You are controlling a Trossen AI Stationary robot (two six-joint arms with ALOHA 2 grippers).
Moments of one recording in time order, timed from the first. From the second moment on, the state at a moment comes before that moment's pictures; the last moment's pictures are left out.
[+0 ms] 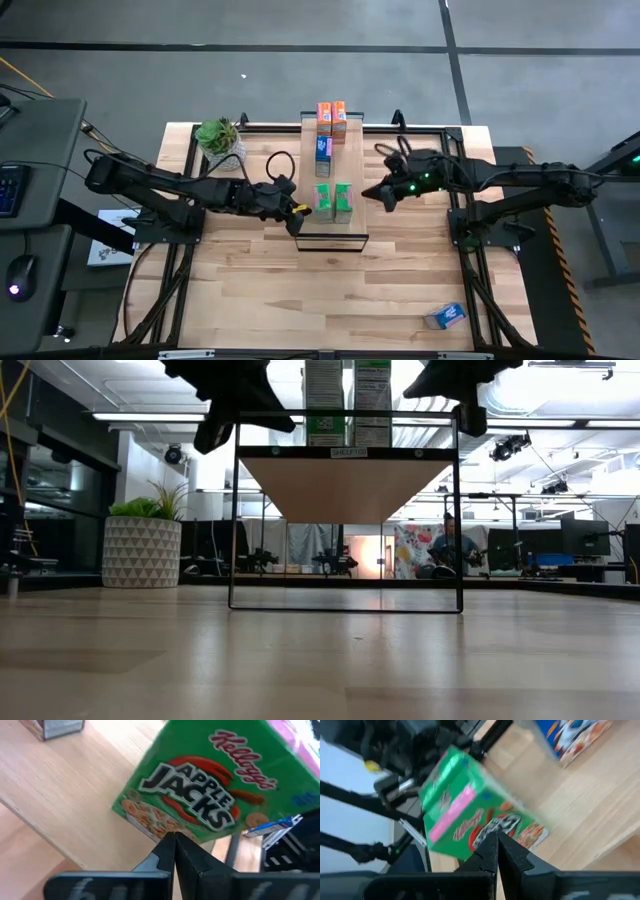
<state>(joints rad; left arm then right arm) -0.12 1.33 0.93 -0.18 -0.23 -0.82 -0.09 1.06 0.90 -0.30 -0.10 0.79</state>
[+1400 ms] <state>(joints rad) 0.00 1.21 0.93 -0.28 -0.13 -0.41 -0.03 1.16 0.90 -0.42 -0.20 0.74</state>
